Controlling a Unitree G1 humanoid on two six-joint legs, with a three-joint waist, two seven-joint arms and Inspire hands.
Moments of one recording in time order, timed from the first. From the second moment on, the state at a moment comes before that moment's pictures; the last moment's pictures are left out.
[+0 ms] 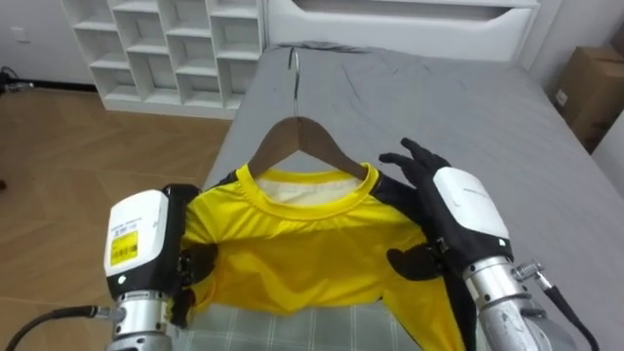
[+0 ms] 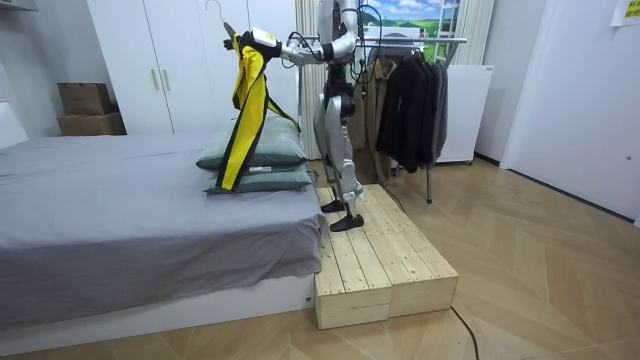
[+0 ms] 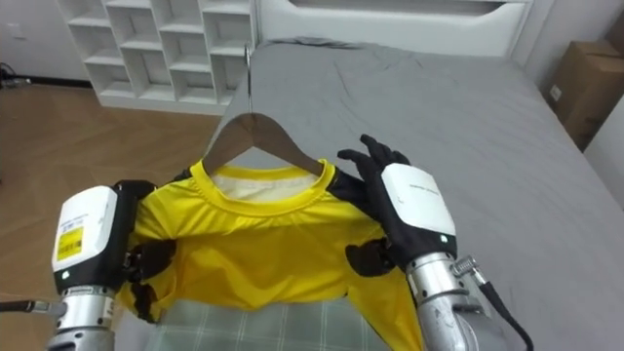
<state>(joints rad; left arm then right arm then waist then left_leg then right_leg) -0.06 0.26 -0.11 0.15 0.82 -0.04 0.53 -0.11 -0.34 0.18 -0.02 -0.72 -0.04 -0.09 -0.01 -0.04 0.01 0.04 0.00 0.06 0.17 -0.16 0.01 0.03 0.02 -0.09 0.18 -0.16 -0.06</state>
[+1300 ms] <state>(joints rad) -0.06 0.25 -0.17 0.11 0.87 -0.05 0.41 -0.11 -0.34 0.19 0.00 -0.68 -0.04 -0.03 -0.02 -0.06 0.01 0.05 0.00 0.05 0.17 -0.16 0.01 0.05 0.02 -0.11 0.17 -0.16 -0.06</state>
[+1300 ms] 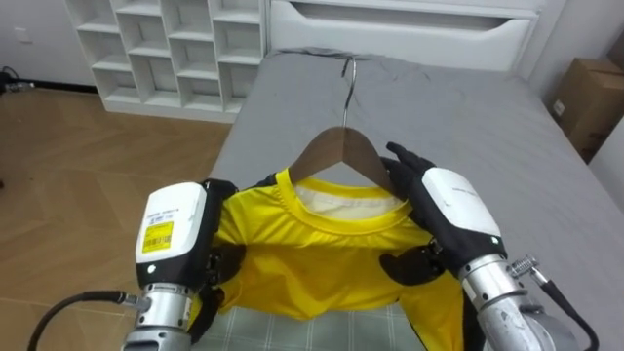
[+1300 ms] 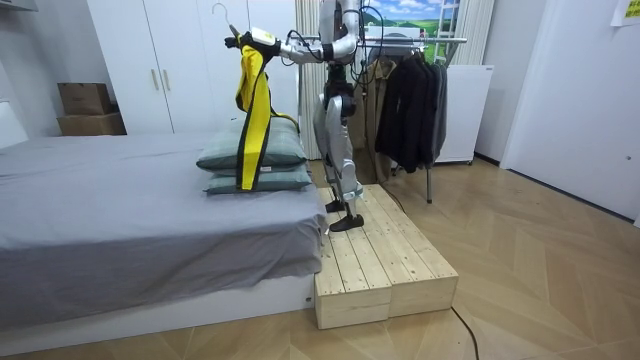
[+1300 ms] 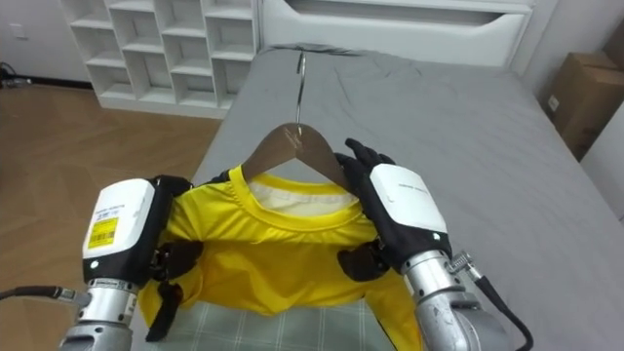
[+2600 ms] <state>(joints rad) -0.05 0.29 -0.18 0.04 0.98 -0.05 0.38 -0.14 -0.33 0.16 0.35 -0.44 -0.09 -0.11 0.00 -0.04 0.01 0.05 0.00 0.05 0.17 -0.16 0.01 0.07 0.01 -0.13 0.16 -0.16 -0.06</state>
